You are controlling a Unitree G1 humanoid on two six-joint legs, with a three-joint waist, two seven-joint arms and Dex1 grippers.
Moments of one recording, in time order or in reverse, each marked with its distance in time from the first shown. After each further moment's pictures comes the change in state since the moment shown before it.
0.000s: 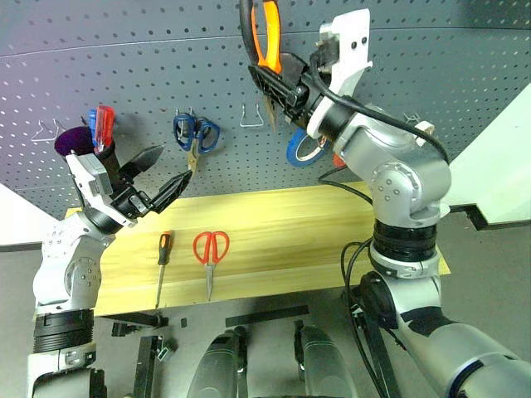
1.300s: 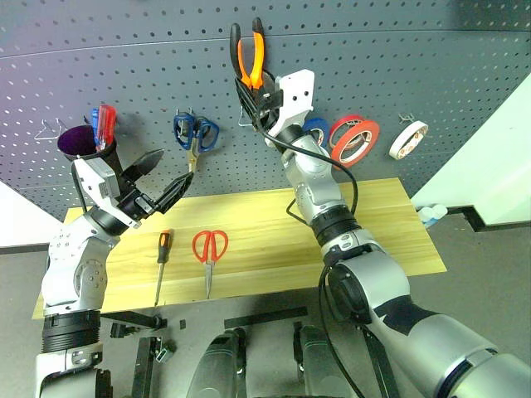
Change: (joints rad) left arm 0.000 -0.033 -0.003 0.026 0.069 -0.024 0.035; right arm -0.132 0.181 0.023 1.027 -0.259 -1.114 -0.052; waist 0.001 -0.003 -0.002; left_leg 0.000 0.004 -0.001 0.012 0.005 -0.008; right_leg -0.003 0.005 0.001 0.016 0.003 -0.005
